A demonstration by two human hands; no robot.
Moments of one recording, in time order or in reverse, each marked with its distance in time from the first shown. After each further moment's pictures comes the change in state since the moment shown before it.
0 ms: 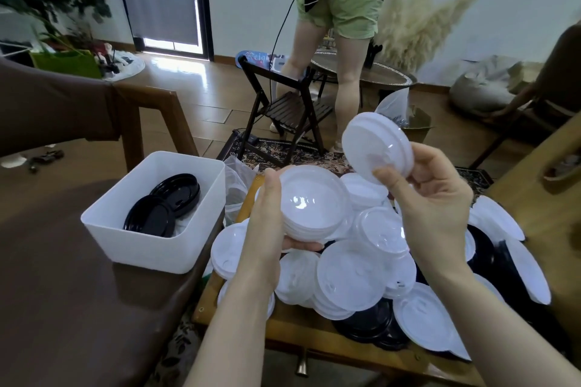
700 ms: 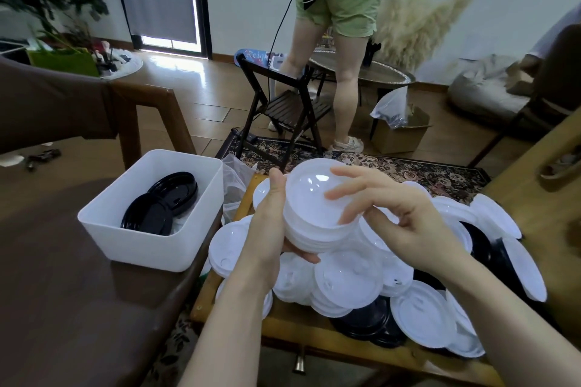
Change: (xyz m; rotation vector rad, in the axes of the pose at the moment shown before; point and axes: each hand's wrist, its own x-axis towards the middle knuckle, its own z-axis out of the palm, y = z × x) left_hand -0.003 0.001 -0.001 0.082 -0.141 -0.027; right_hand 0.004 0.019 -0.018 -0.185 -0.711 -0.211
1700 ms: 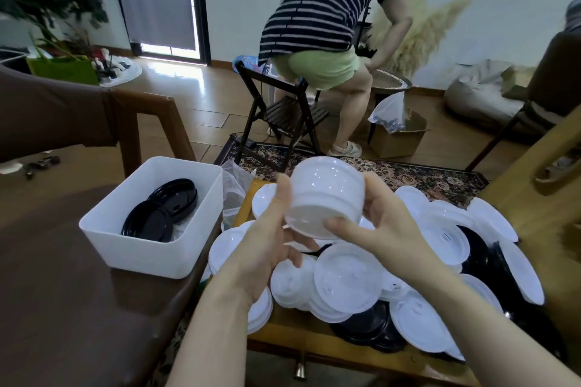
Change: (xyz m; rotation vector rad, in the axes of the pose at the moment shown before) left_hand -0.002 -0.002 -0.019 0.041 -0.205 0.027; right_hand 0.004 -0.014 0.022 0.240 0.141 0.412
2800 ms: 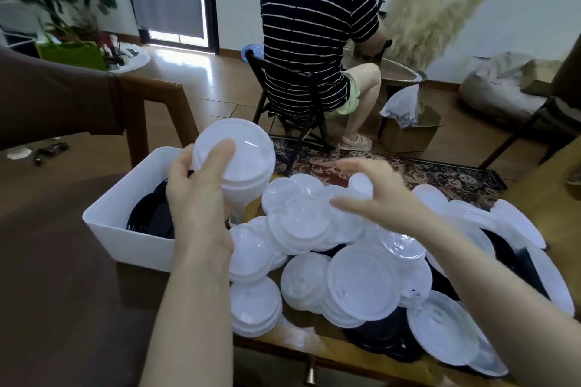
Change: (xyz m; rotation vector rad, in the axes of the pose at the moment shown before) left_hand 0.011 0.035 -0.042 -0.307 0.815 0.248; right_hand 0.058 0.028 -0.013 -0.656 -0.116 0.126
